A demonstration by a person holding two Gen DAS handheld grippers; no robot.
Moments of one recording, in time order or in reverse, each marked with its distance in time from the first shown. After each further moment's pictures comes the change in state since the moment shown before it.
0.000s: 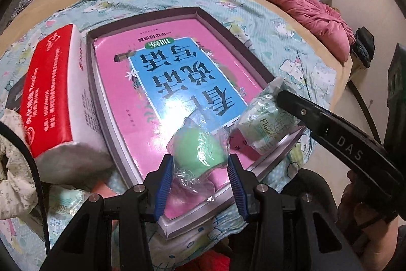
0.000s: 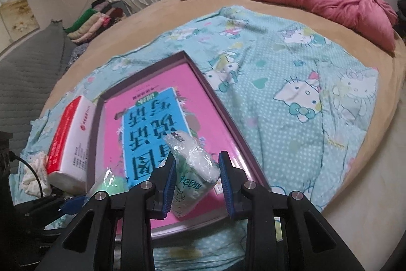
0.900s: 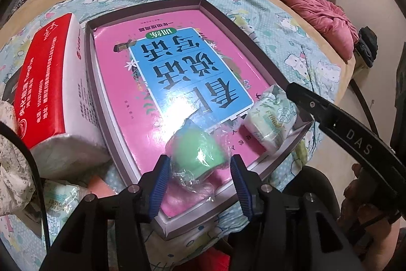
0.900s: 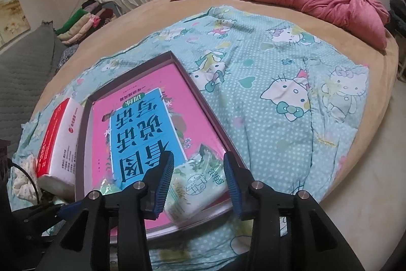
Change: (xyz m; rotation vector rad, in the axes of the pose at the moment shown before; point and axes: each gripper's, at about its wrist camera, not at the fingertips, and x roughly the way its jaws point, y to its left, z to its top) left arm 0.007 0.003 -0.002 -0.022 0.036 0.005; right arm 0.000 -0.004 -0.001 0.012 -0.014 -0.057
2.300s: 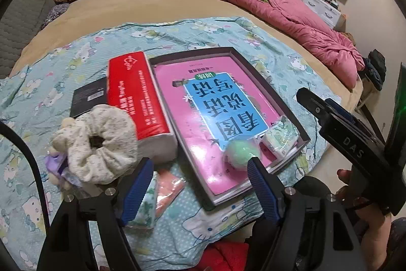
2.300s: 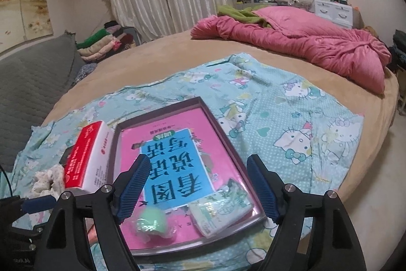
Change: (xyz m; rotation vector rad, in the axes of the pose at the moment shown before) left arm -0.102 0.033 -0.024 -0.051 -0.203 0.109; right arm -0.059 0.048 0.004 -0.122 -0.229 0.049
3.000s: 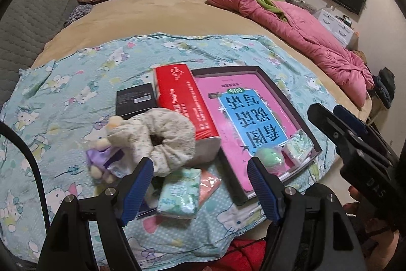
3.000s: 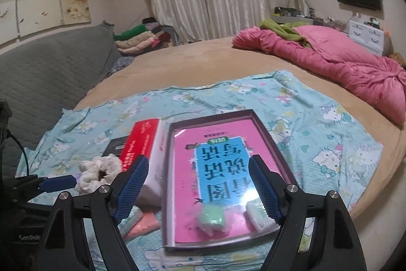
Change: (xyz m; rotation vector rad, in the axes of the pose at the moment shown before) left arm -0.044 0.049 -0.008 -0.076 -0.073 0.064; right arm -0.038 0.075 0.003 -0.147 -0.026 0.149
